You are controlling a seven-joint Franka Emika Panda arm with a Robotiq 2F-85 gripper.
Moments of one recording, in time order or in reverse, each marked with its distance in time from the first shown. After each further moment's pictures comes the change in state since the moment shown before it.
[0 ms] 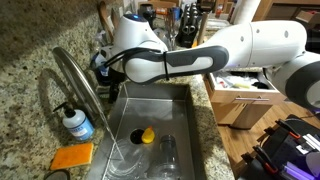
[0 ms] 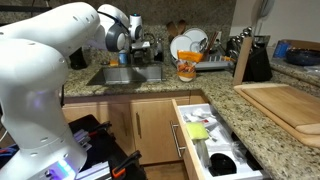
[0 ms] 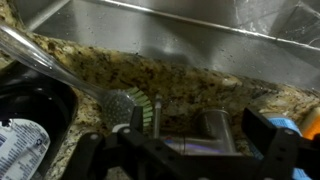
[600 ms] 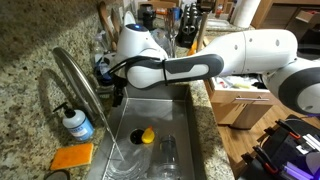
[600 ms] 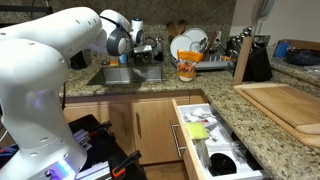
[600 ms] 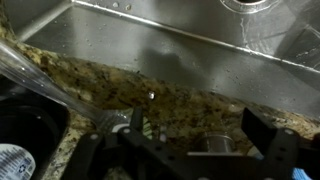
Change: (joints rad) arm -0.002 0.055 -0.003 0.034 0.005 -0.001 -0.085
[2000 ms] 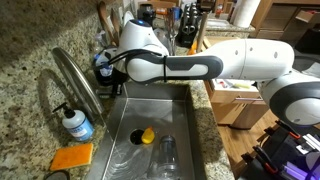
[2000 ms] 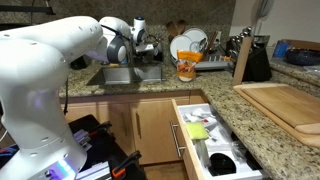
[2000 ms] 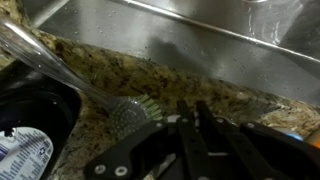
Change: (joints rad) arm 0.026 0.099 -0.041 0.212 0.097 -0.069 -0.075
